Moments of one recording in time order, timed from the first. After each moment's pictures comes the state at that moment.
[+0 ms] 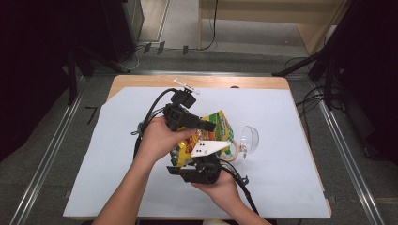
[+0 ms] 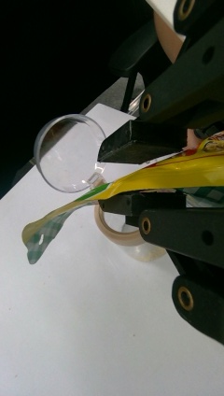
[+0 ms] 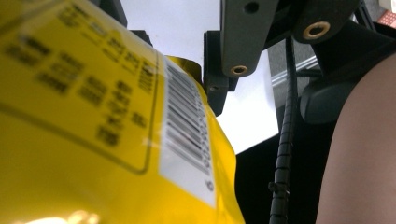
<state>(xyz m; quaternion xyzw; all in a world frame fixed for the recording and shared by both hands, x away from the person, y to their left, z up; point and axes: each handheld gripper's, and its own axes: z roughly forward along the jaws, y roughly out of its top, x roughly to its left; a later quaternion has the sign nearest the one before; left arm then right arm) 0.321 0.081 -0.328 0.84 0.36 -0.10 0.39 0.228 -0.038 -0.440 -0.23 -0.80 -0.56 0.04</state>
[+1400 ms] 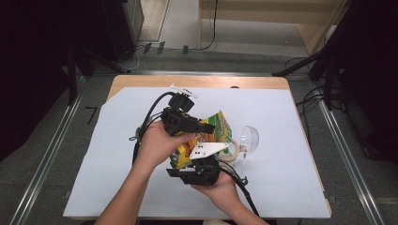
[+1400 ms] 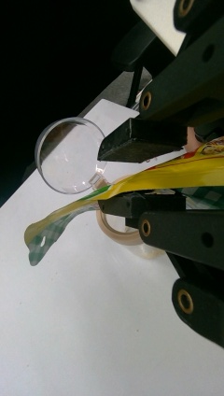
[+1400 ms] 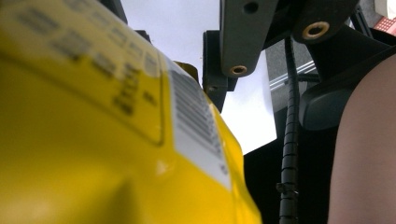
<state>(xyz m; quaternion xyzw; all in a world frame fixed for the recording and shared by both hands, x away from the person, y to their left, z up) 0.307 0.084 -0.330 0.84 0.36 -0.08 0.41 0.225 -0.036 -0.445 -0.22 -0.80 -0.55 0.05</state>
